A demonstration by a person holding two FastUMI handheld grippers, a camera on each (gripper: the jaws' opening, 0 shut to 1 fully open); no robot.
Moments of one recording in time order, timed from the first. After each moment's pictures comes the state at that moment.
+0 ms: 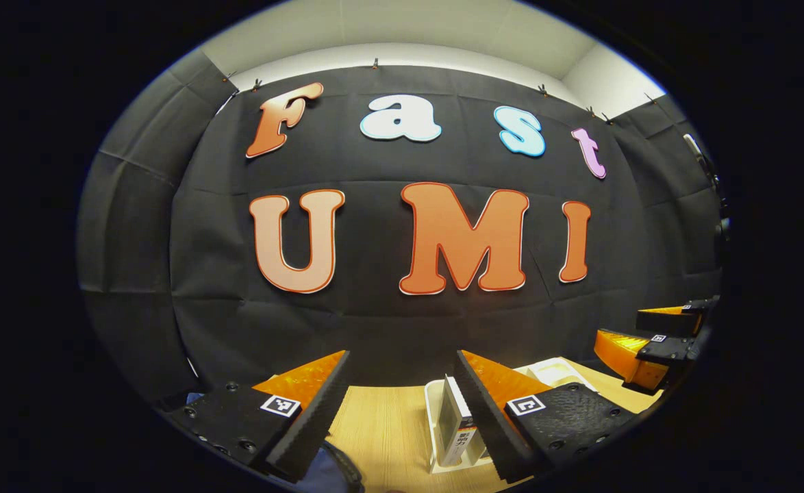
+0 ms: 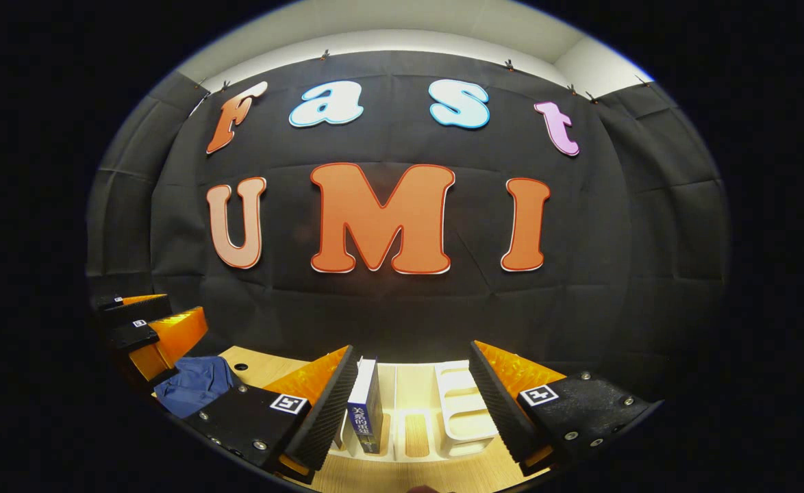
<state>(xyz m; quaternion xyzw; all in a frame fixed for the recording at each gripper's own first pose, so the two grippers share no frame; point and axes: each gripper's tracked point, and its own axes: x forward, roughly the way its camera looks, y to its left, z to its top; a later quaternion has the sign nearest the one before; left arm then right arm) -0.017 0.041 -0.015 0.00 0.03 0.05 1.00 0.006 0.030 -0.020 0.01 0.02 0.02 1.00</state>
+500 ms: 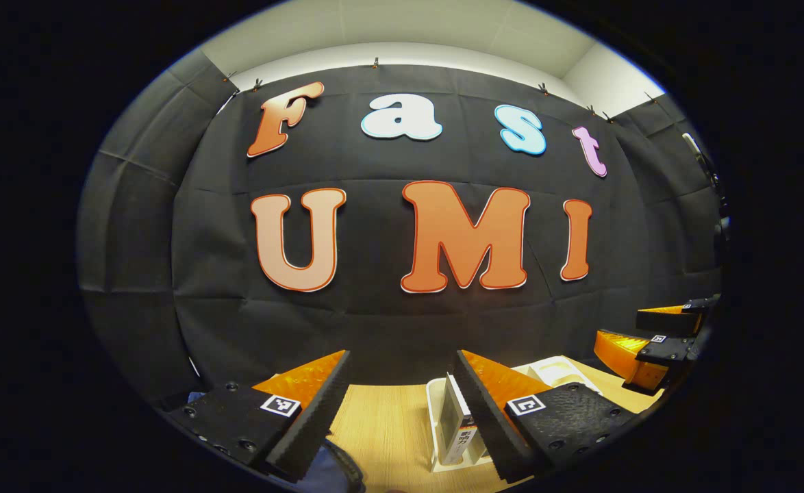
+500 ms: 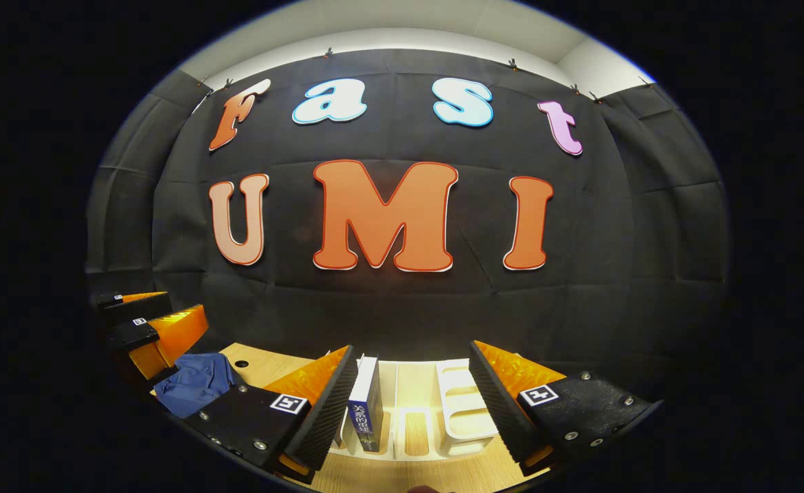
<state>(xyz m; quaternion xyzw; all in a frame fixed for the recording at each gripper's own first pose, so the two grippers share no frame) -0.020 0.042 -0.016 0.00 0.03 0.05 1.00 0.006 0.031 -0.022 0.00 0.02 0.03 1.00</state>
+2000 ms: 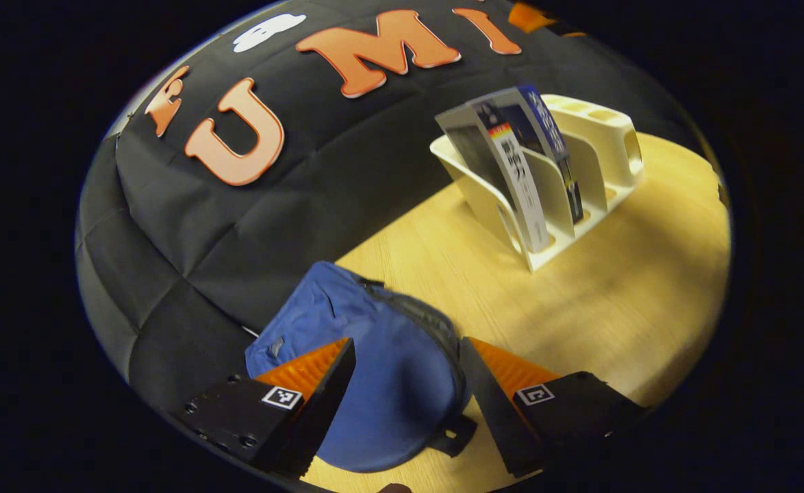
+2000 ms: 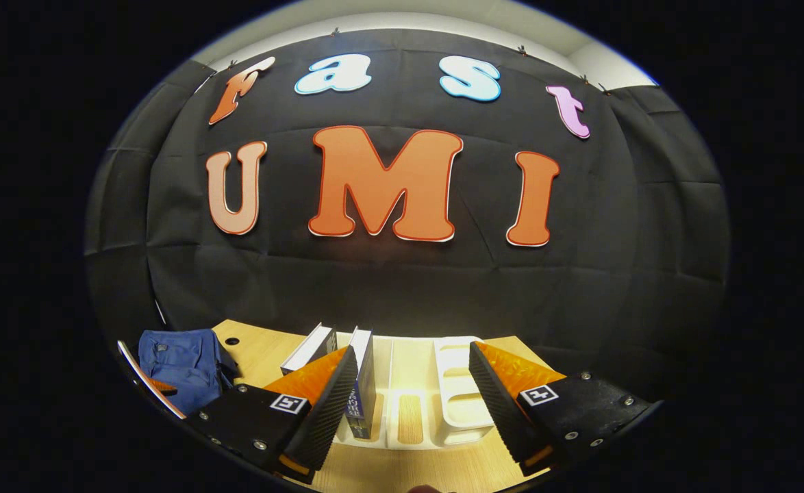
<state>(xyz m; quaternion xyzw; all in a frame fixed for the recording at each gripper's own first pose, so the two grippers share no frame) -0.132 0.126 -0.318 0.28 0.36 0.04 0.89 0.020 0.031 -0.070 -0.02 0.08 0.02 1.00</state>
